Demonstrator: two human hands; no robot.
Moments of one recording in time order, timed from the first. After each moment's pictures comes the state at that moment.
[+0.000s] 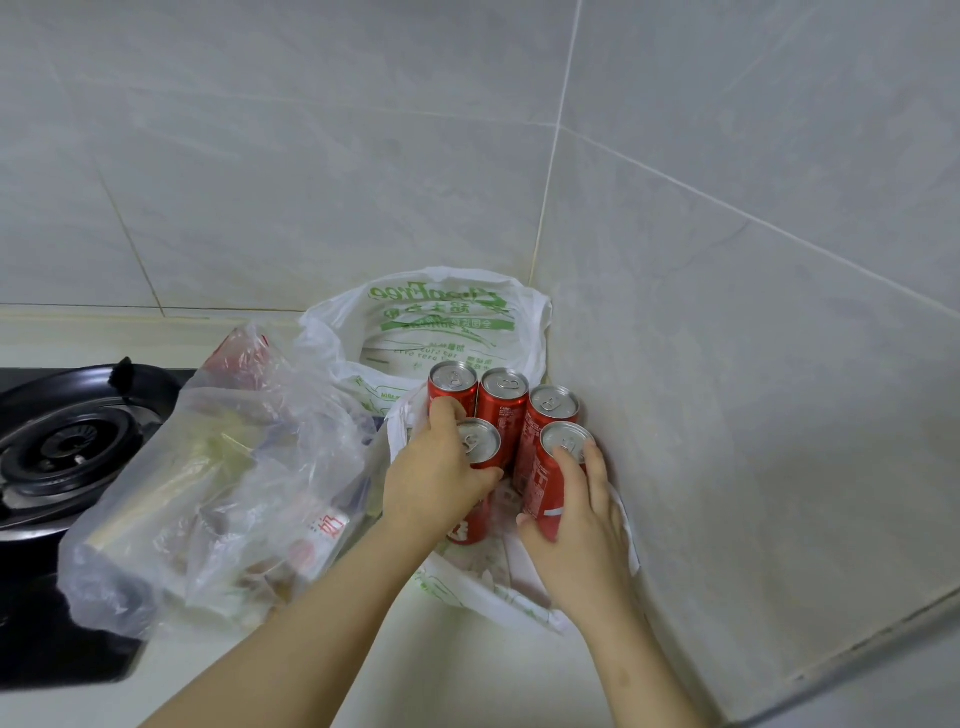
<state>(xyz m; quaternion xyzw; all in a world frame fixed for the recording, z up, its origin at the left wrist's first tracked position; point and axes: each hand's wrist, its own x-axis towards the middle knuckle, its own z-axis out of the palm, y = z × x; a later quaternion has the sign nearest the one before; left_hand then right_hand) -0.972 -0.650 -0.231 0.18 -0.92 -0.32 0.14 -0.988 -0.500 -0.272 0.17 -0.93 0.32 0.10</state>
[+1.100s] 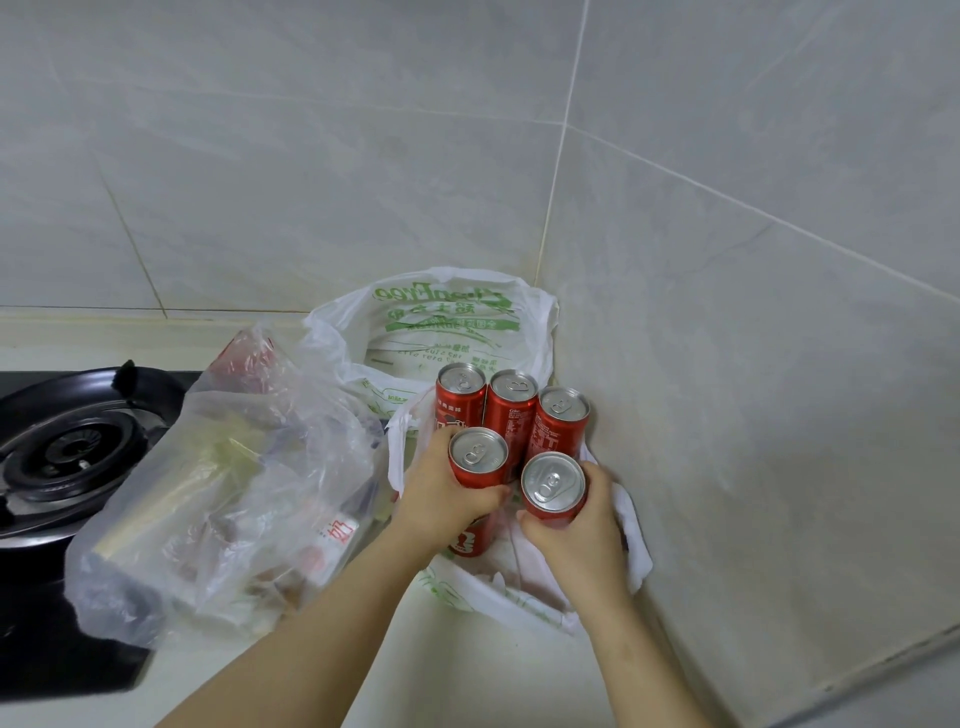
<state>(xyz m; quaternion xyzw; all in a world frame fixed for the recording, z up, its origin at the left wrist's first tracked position) -0.968 -0.661 -0.255 0.16 -0.79 -0.58 0.10 -0.995 -0.517 -0.272 0.02 -0.84 0.55 0.03</state>
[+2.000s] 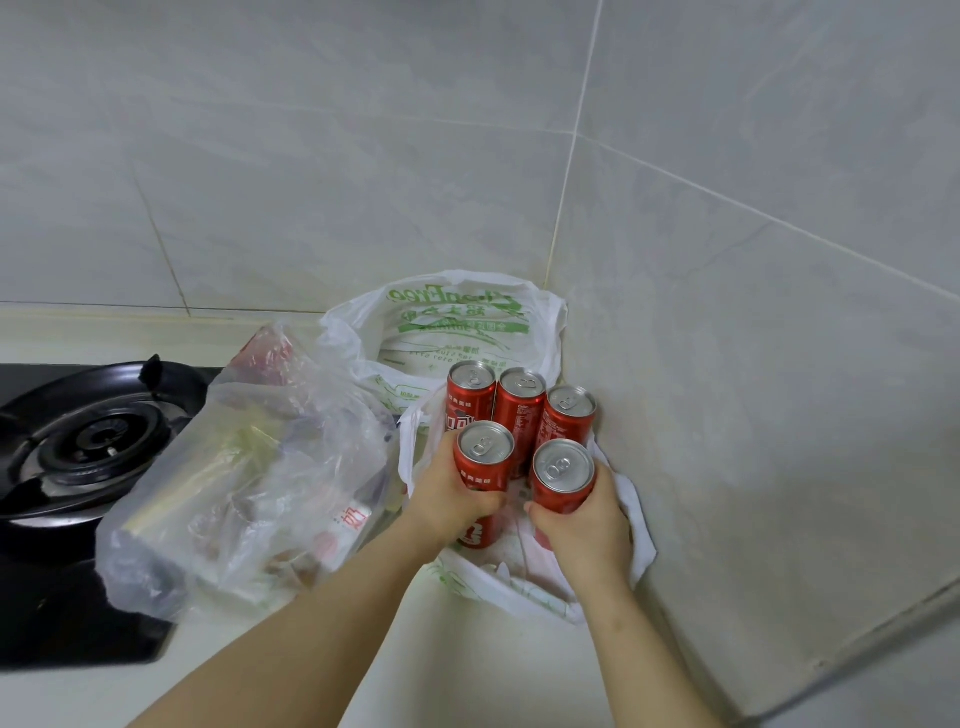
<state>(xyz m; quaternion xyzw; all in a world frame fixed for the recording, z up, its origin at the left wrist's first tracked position) -0.957 -0.658 -0.256 0.17 -0.79 -0.59 0.07 -0.997 -0.520 -0.284 0.01 -0.82 0.57 0.03</state>
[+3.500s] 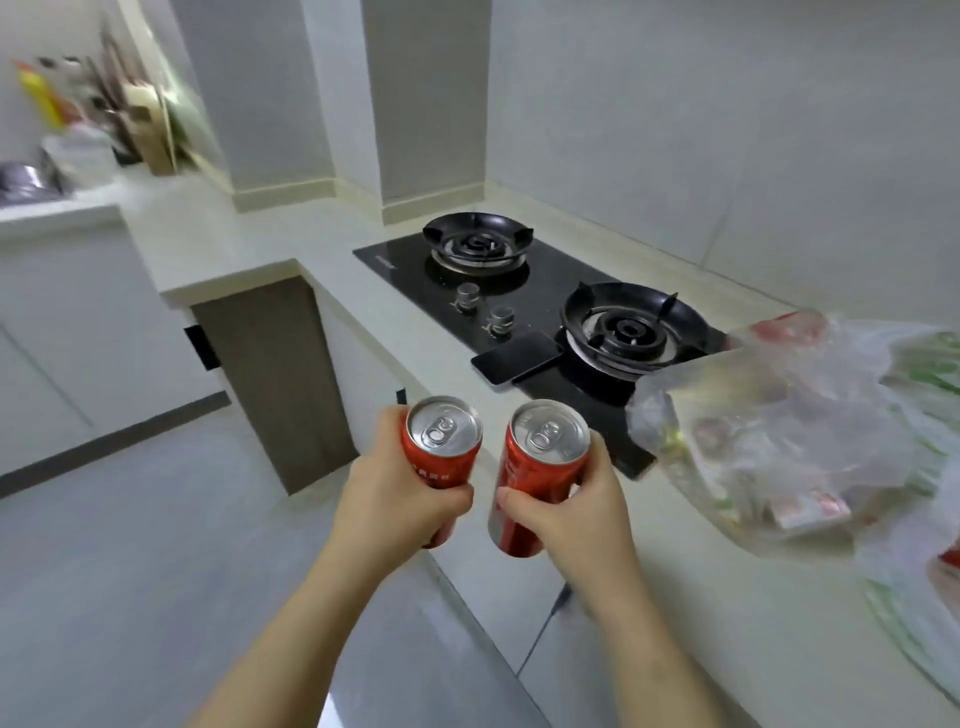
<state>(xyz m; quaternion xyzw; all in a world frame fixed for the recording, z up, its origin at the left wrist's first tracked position) -0.533 -0.723 -0.206 0.58 -0.64 -0.38 0.34 -0.681 -0.682 -0.219 0.45 -0.61 0.54 -0.36</state>
